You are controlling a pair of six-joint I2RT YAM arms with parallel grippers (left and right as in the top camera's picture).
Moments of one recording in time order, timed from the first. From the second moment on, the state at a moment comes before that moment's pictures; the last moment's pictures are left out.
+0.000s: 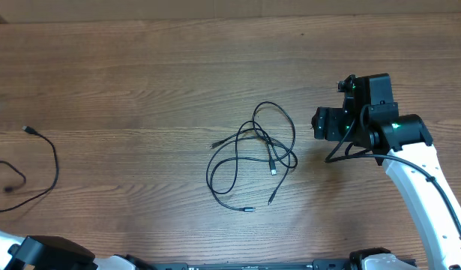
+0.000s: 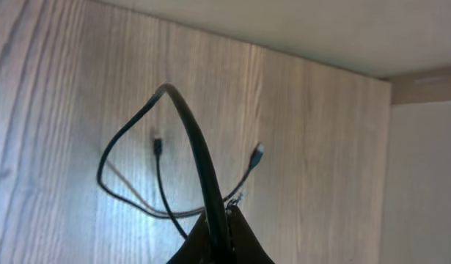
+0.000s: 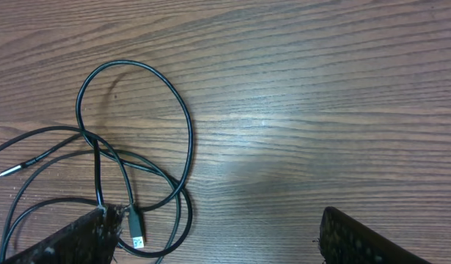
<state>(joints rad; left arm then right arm) 1.07 1.61 1.78 -1.12 0.08 -0.73 0.14 1.35 1.12 -0.85 -0.06 0.20</state>
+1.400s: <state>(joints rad) 0.74 2.18 1.72 -1.14 0.06 -0.71 0.14 1.35 1.12 -0.85 -0.06 0.20</state>
